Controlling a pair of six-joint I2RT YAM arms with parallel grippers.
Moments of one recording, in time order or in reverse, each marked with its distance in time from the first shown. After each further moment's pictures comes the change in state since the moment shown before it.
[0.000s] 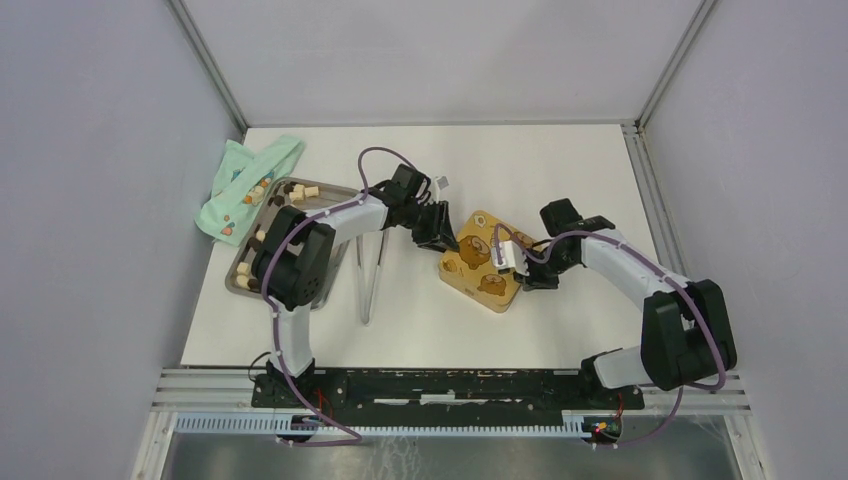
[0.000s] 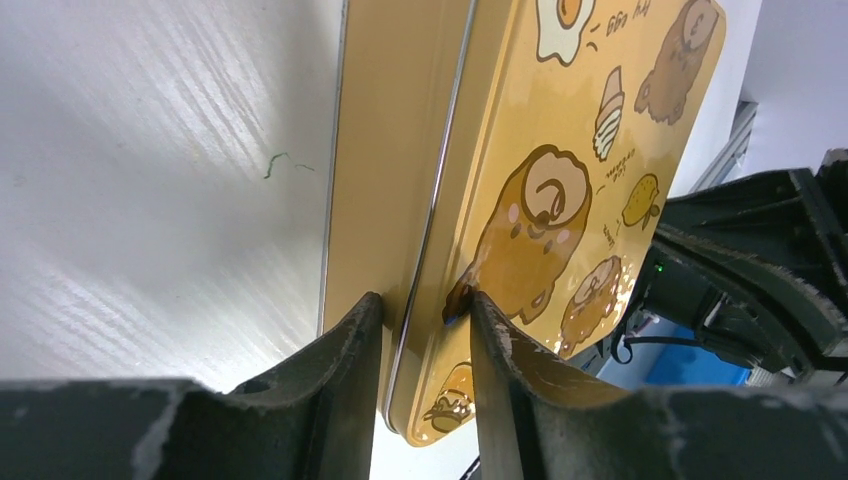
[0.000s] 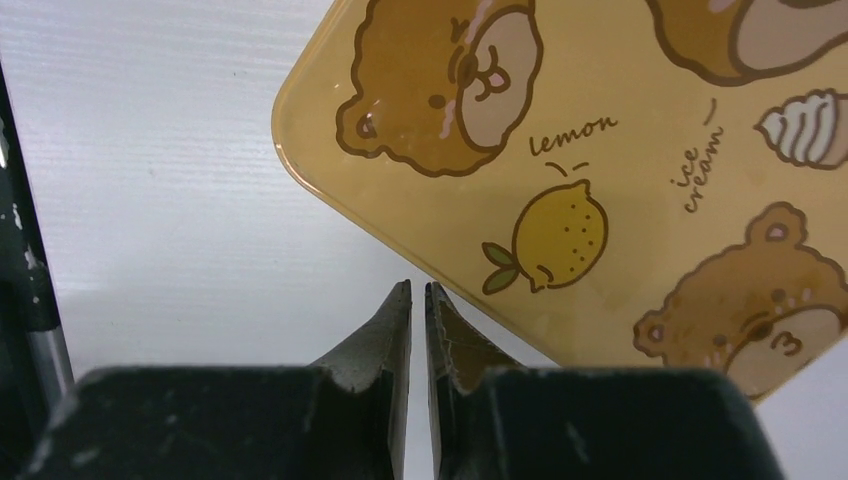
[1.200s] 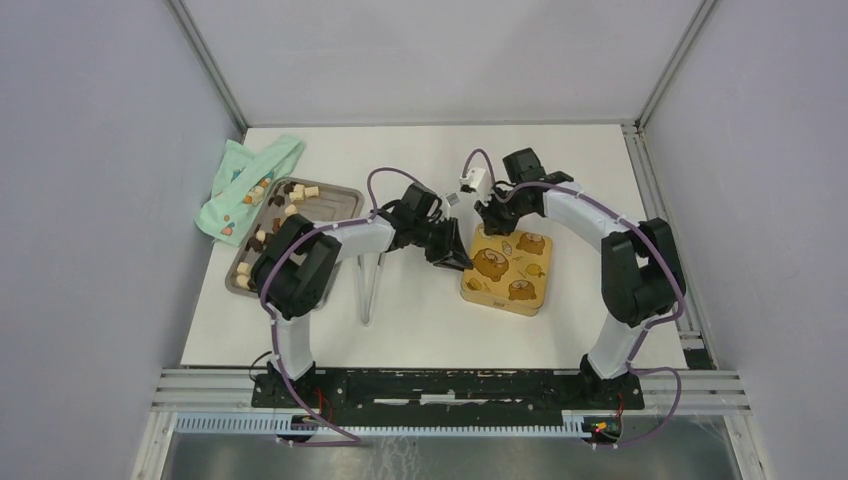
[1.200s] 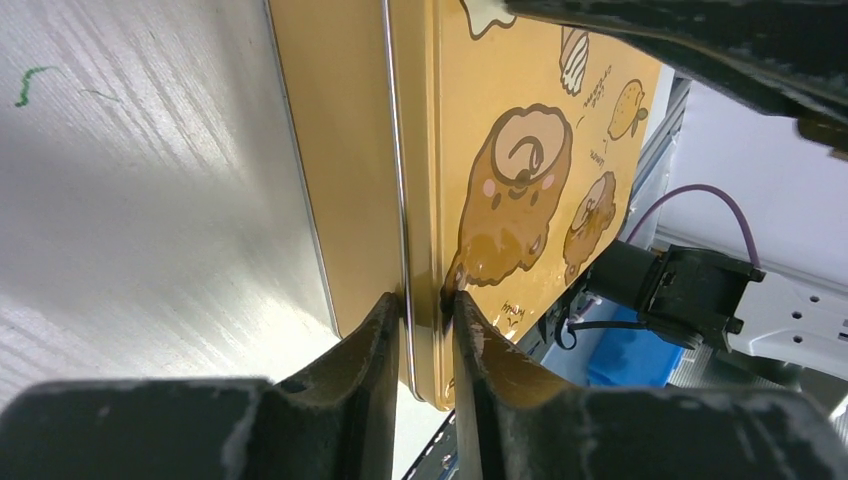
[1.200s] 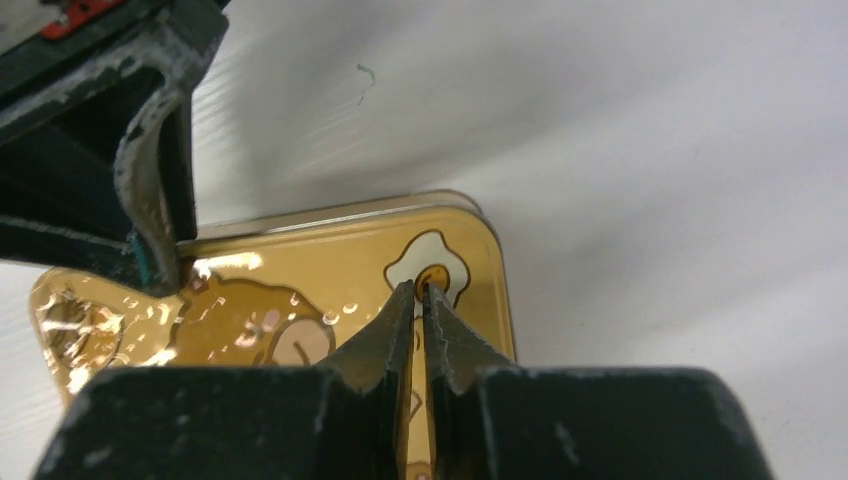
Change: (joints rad) left arm -0.097 -0.049 -0.156 0.208 0.037 -0.193; right arm 0.089 0.364 0.407 0.311 0.111 0.659
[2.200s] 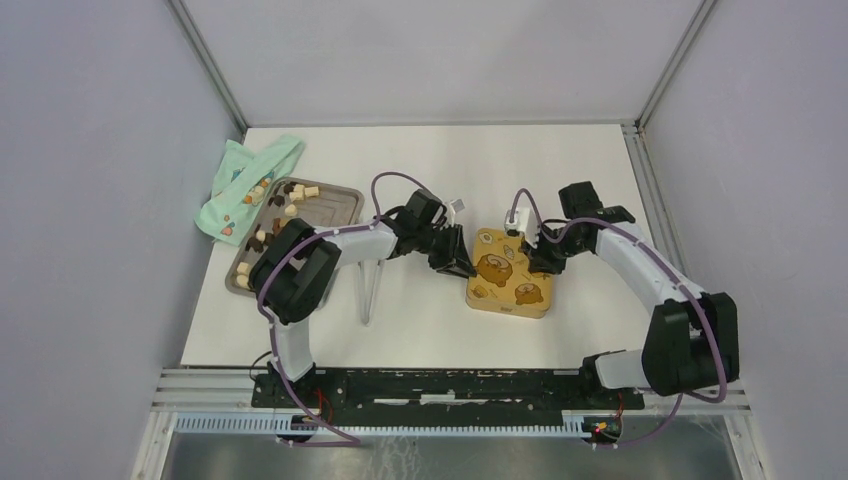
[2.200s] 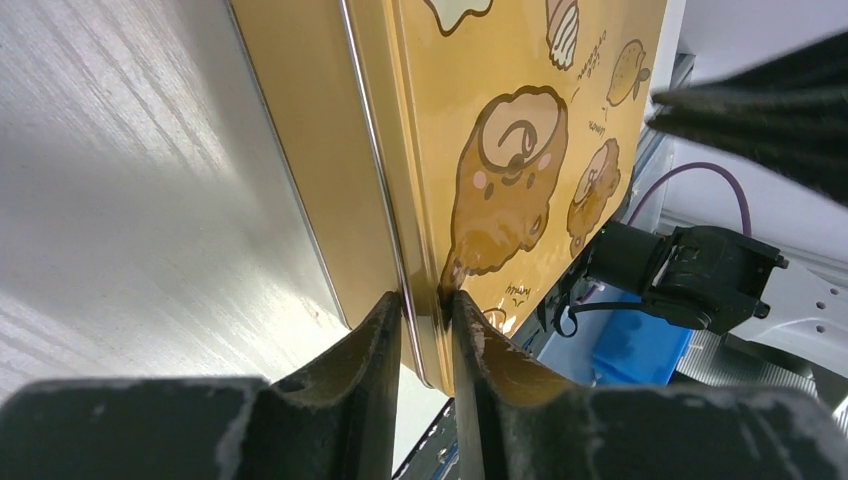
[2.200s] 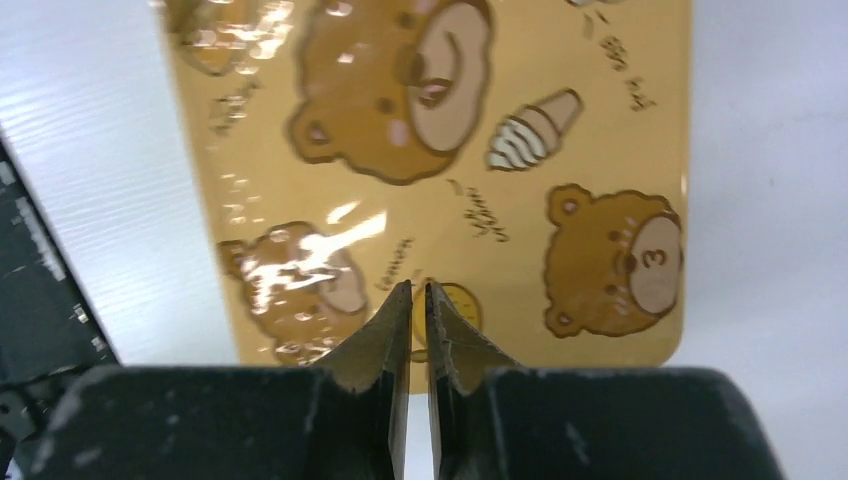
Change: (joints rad) left arm -0.043 -0.030 -0.043 0.039 0.000 -0.020; right arm -0.198 -0.375 -0.311 -0.267 -0.104 -0.323
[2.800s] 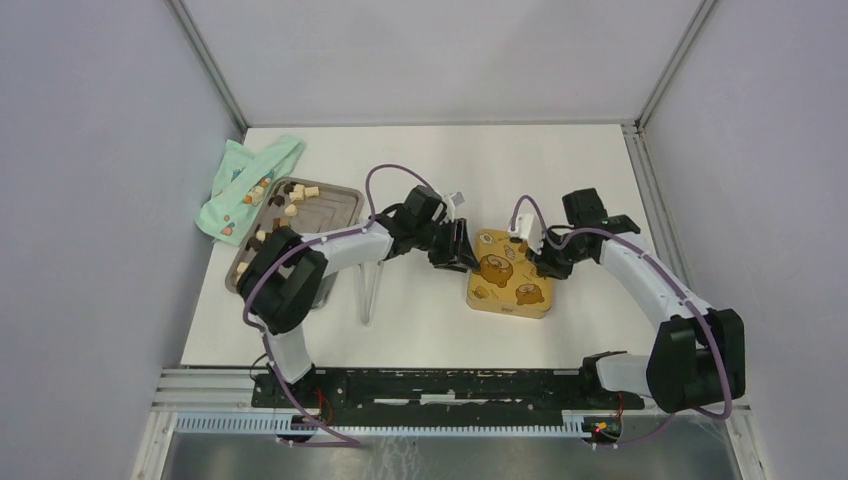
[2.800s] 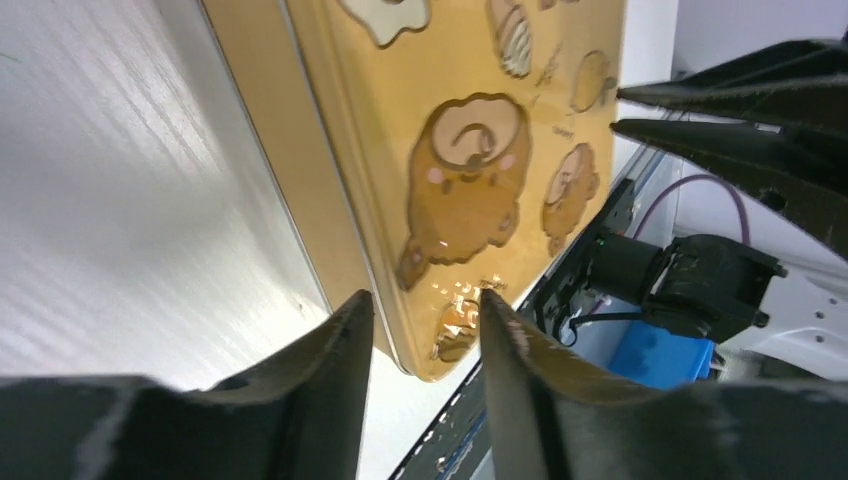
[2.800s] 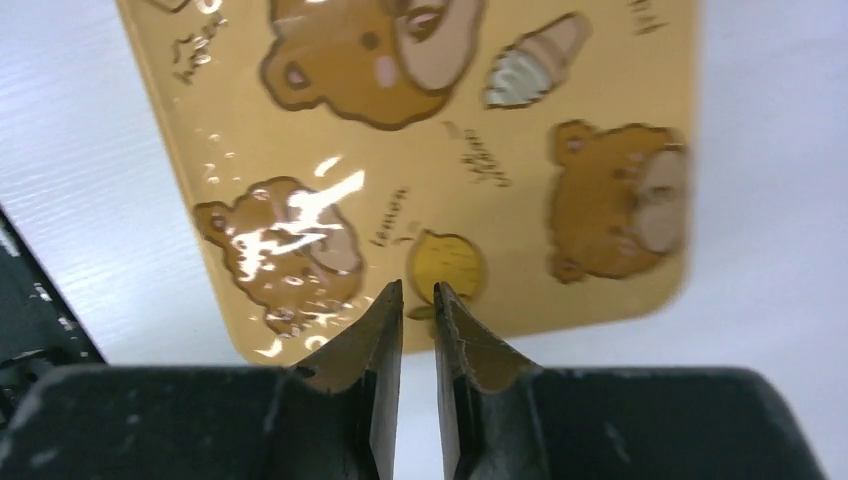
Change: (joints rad) left arm -0.018 -0.055 -0.002 -0.013 -0.061 0.002; right arm 0.002 -0.111 -0.103 -0.004 0.045 -0.035
